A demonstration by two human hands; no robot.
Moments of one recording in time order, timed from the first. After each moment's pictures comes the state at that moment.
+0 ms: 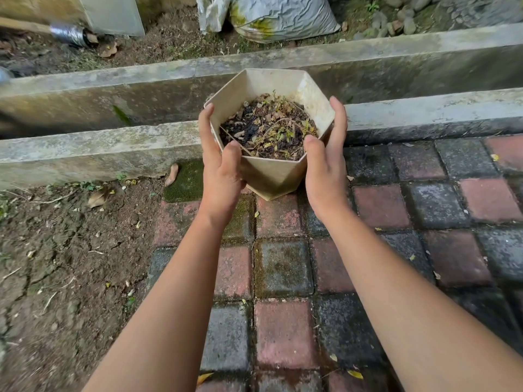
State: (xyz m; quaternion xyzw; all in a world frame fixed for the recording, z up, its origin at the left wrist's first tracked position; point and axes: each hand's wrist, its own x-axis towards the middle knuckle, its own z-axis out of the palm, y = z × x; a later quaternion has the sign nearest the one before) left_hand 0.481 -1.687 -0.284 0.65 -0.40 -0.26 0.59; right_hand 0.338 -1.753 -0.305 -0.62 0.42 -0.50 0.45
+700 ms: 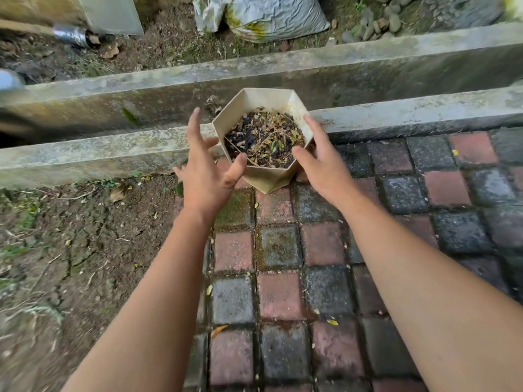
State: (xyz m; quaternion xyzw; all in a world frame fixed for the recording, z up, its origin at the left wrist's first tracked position) left_hand 0.492 -1.652 -0.217 0.78 -0.46 -0.19 0.37; right_hand 0.302 -1.755 -0.237 -0.69 0.48 -0.26 0.47
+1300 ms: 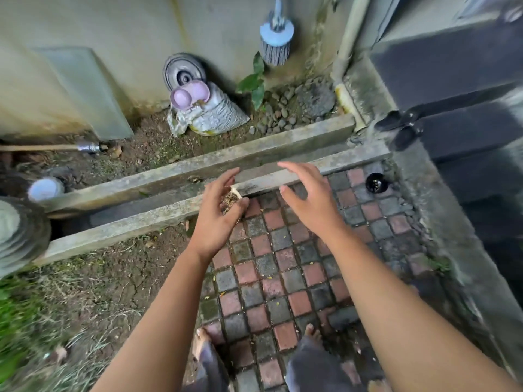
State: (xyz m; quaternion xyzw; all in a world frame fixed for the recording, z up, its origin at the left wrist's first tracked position) left_hand 0.361 -1.598 0.342 0.63 -0.50 -0.44 0.39; right_hand 0.148 -1.659 0.326 -0.71 0.53 -0.27 0.38
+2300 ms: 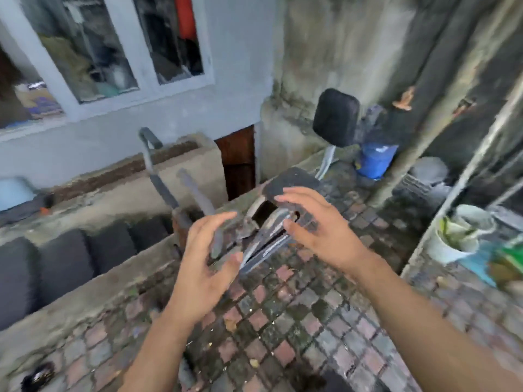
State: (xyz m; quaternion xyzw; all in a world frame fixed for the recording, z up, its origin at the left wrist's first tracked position) left_hand -0.024 -1.190 0.627 -0.27 -0.80 -0.53 0.06; right_hand -0.016 -0.928 0.651 -0.13 0.88 -0.45 -0.11
